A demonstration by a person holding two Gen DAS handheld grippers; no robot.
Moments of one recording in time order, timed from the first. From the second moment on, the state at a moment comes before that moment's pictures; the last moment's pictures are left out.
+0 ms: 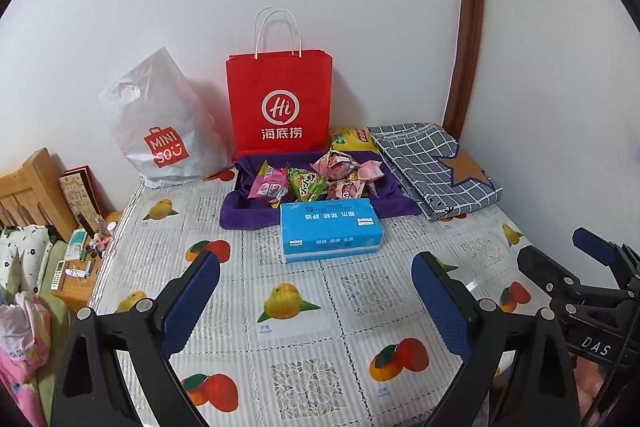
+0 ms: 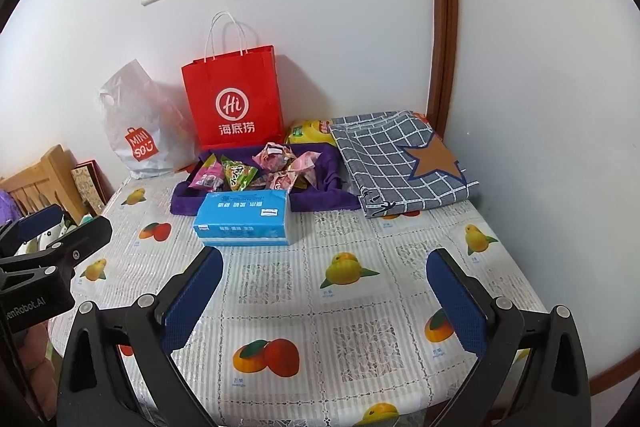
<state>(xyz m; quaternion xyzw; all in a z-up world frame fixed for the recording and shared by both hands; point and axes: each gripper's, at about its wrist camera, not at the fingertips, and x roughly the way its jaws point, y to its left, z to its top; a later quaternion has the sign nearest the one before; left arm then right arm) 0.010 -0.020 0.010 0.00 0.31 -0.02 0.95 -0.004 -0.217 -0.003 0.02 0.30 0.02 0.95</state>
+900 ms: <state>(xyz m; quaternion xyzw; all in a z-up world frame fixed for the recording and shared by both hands) 0.009 -0.016 0.011 0.00 0.31 -0.01 0.95 -0.004 -0.210 -0.004 0.01 0.30 0.03 0.95</state>
